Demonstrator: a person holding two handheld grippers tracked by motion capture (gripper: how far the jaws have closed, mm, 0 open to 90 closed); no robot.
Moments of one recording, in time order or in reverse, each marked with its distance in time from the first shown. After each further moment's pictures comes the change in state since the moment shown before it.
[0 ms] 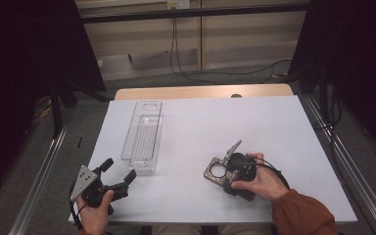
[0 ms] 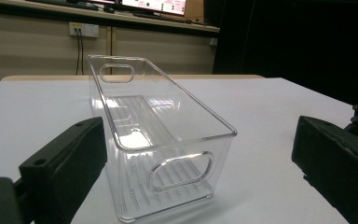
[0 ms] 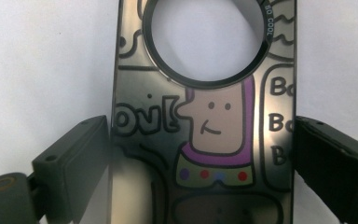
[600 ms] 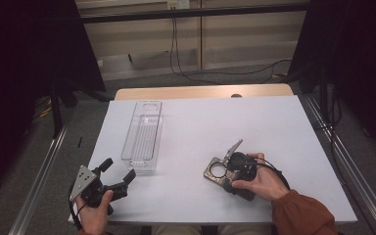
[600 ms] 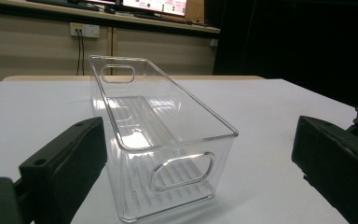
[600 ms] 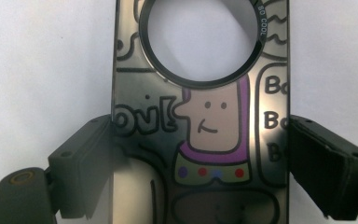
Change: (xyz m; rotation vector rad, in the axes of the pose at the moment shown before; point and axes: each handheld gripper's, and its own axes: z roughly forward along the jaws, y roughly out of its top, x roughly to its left) left arm 0.001 0.000 -0.001 -0.005 0.008 -0.007; right arm 0.000 -0.001 -0.003 -0.013 -0.007 0.018
